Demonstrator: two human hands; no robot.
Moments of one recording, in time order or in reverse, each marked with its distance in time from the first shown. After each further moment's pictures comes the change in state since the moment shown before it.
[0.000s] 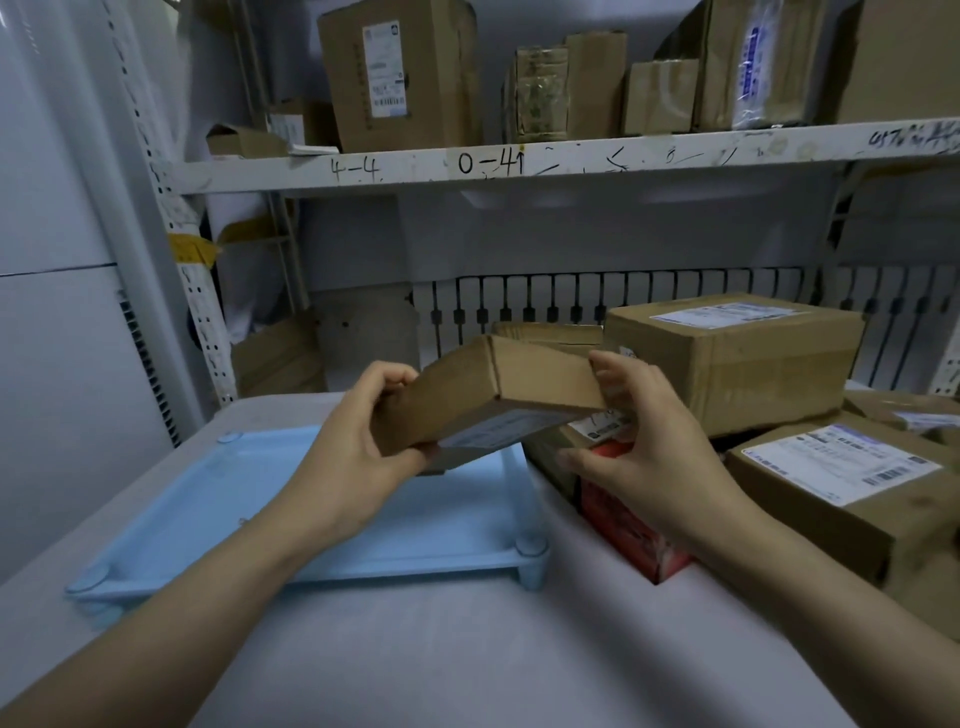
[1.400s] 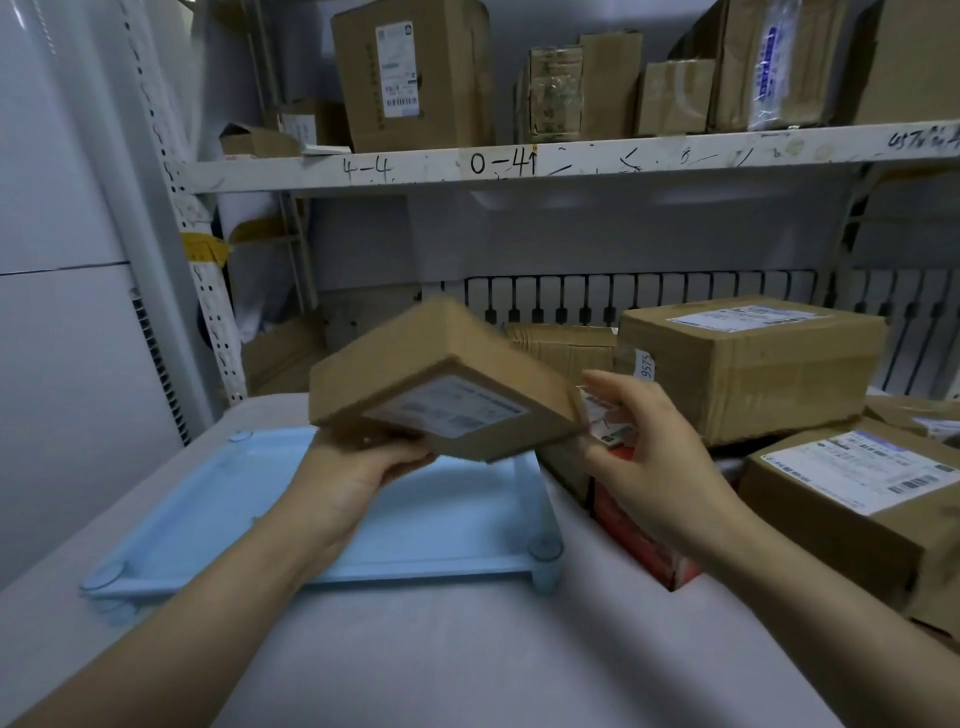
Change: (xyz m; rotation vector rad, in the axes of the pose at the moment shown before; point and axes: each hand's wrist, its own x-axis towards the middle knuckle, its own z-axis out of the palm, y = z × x) left_hand -0.002 -0.017 0.004 -0.622 0.161 -0.310; right_hand 0.001 -0.014 0.011 0.028 -0.048 0.125
